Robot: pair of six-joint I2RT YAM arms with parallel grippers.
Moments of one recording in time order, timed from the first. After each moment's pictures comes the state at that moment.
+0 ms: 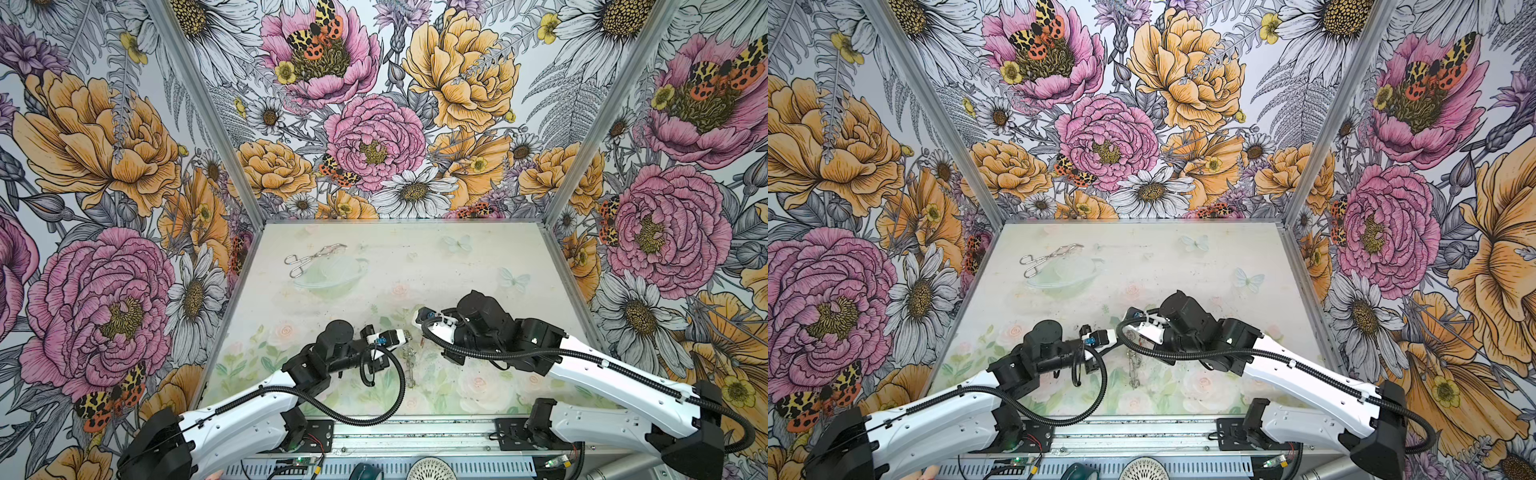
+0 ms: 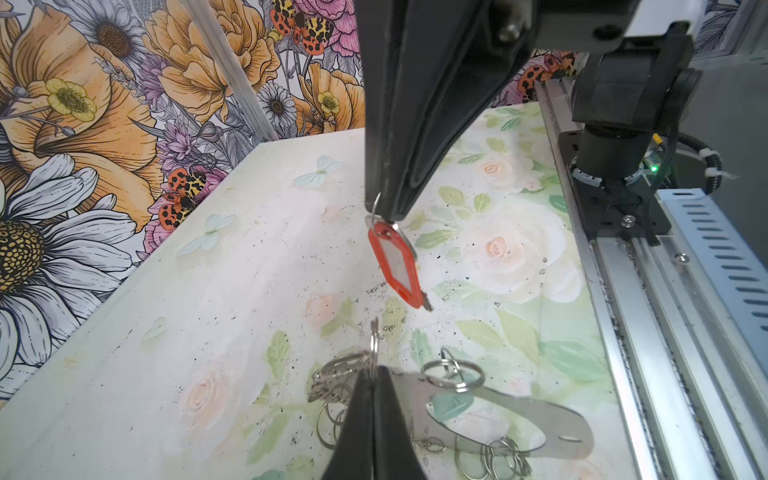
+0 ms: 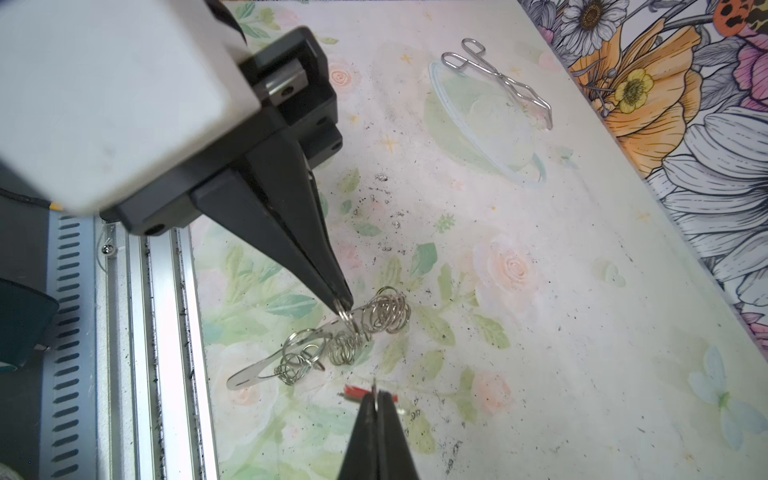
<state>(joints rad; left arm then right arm) -0.84 0.88 0.37 0.23 0.33 0.42 0.97 1.06 0.96 -0.63 -0.10 -0.32</state>
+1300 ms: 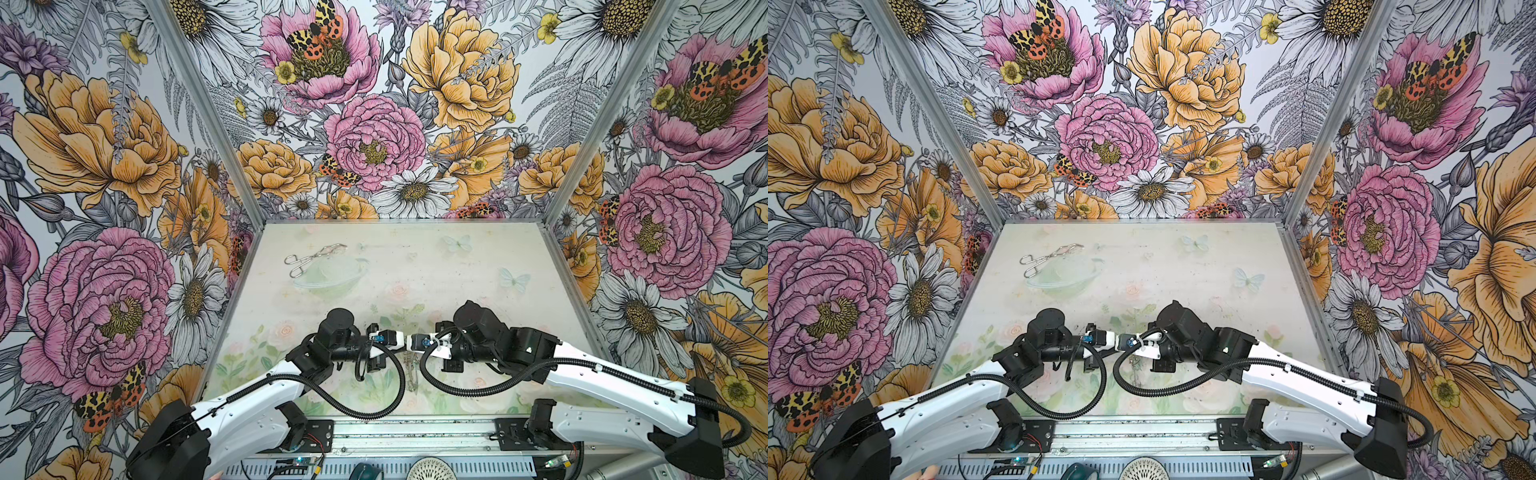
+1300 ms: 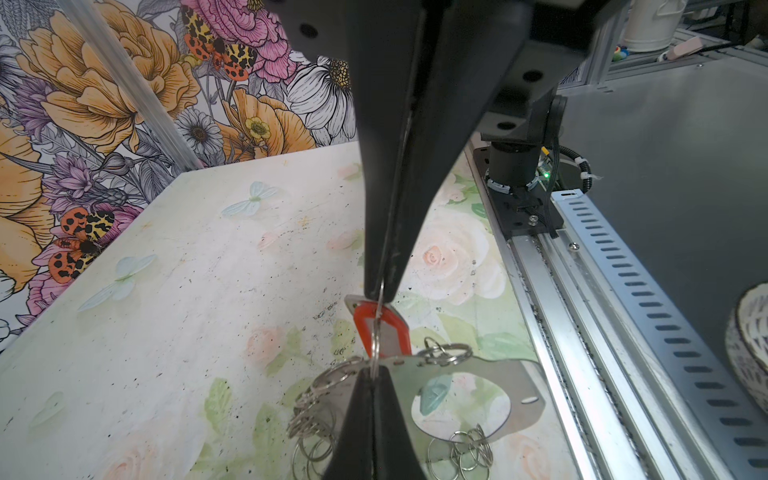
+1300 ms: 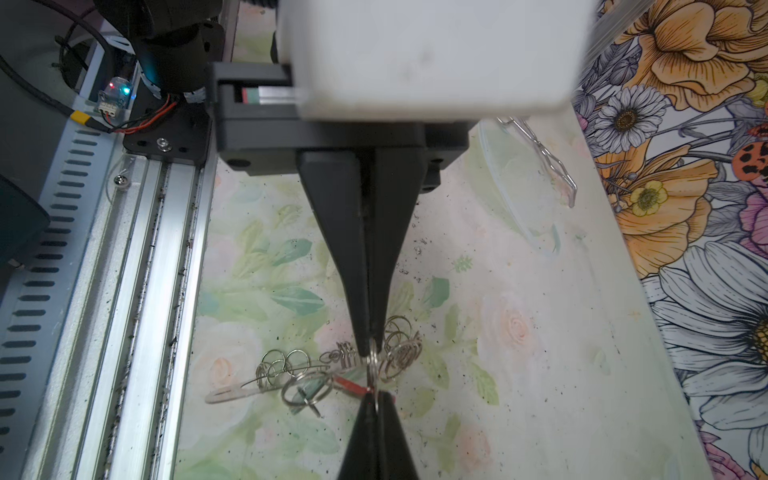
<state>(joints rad) -0.73 0.98 0.41 0.21 0.68 0.46 1.04 1.04 0.88 -0.53 -0.13 -0.56</state>
